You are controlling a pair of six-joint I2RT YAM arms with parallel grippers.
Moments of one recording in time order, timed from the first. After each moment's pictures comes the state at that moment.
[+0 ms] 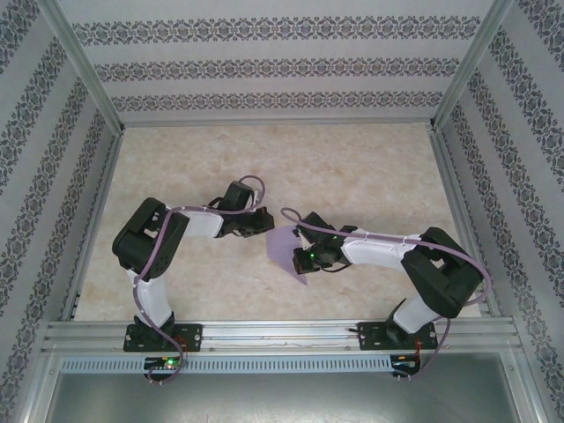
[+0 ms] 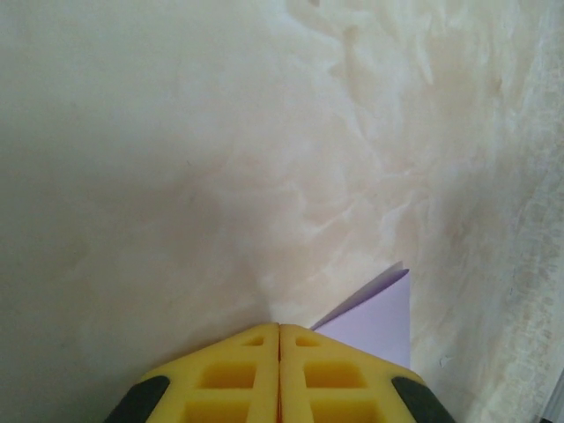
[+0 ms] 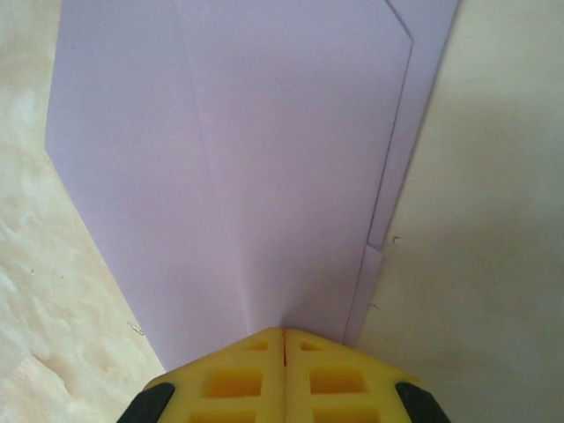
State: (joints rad) left arm -0.46 1.88 0.90 0.10 0.46 -0.73; right arm 0.76 1.57 0.72 -0.34 -0.24 0.56
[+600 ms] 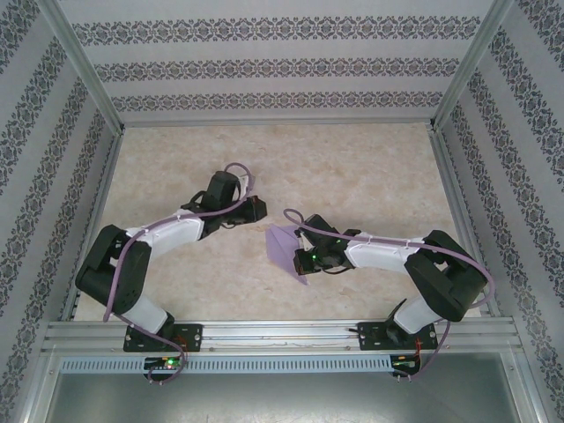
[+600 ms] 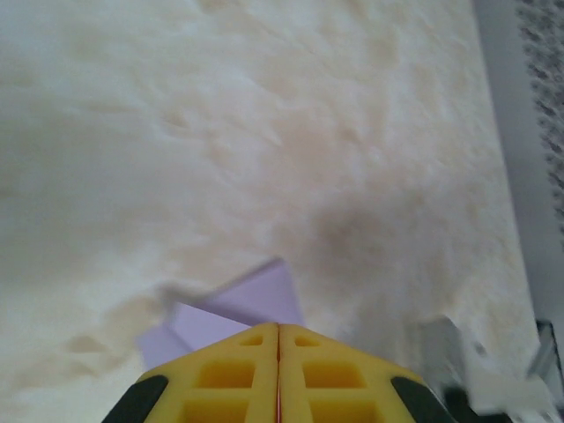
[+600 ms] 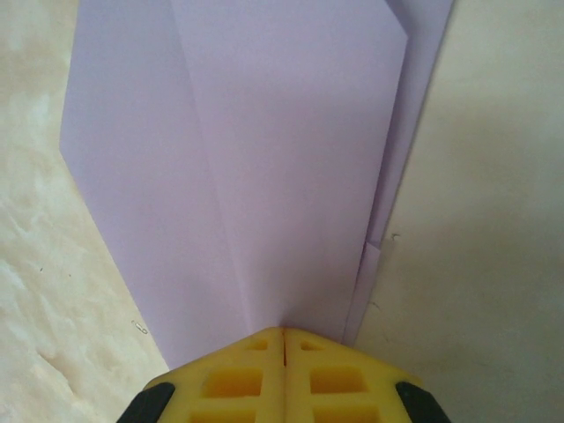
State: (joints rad) left arm -0.47 1.57 0.85 0.01 0.42 -0.64; right arm 0.76 1.53 0.67 -0.27 -0.24 0.57
